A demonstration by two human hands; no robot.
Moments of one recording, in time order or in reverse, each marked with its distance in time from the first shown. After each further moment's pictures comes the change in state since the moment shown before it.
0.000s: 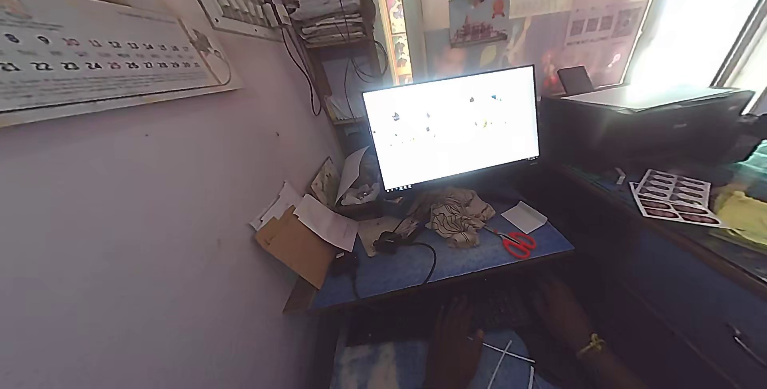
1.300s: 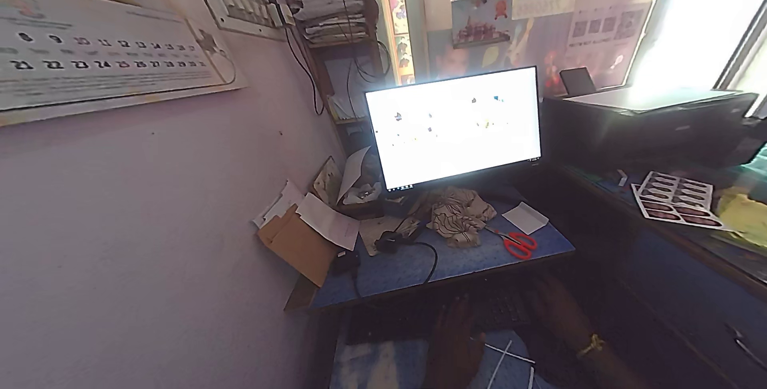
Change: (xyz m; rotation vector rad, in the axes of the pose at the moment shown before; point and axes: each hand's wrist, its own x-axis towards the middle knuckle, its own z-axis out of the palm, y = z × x) left_hand 0.001 -0.001 -0.003 0.013 -0.046 0.029; right_hand 0.003 0.004 0.004 -0.007 -0.033 -0.054
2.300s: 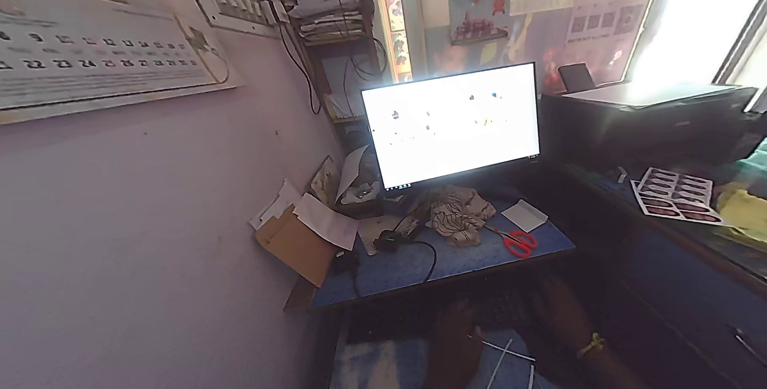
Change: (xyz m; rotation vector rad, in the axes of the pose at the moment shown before) left_hand -0.003 0.009 -0.007 -0.103 0.272 0.042; right_hand -0.005 -0.008 -0.007 0.015 0.016 0.071
